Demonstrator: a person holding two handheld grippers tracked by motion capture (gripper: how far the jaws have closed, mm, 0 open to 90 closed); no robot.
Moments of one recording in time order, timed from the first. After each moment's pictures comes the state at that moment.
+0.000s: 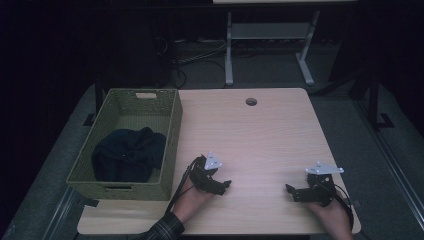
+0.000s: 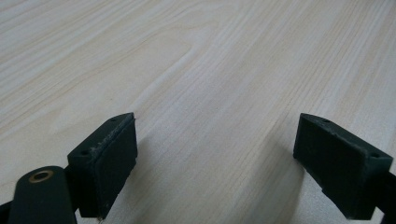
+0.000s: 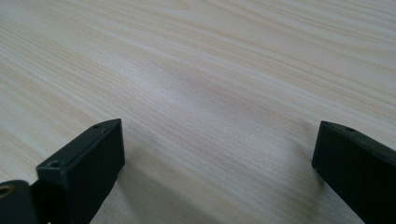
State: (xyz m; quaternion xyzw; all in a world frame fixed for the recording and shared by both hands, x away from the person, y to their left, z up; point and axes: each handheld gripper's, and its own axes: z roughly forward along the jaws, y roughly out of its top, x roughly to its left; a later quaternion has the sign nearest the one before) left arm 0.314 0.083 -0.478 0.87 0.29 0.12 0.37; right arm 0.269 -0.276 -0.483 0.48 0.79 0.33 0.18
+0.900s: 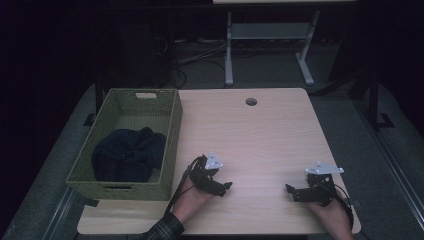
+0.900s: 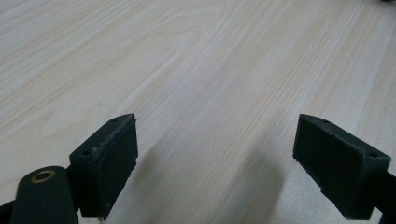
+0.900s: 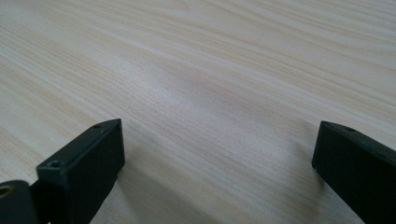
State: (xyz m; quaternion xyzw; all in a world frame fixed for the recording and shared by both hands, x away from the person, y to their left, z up) left arm 0.309 0.081 -0.465 0.88 0.28 0.11 0.37; right arm 0.269 -0.276 -0.483 0.48 0.79 0.33 0.18
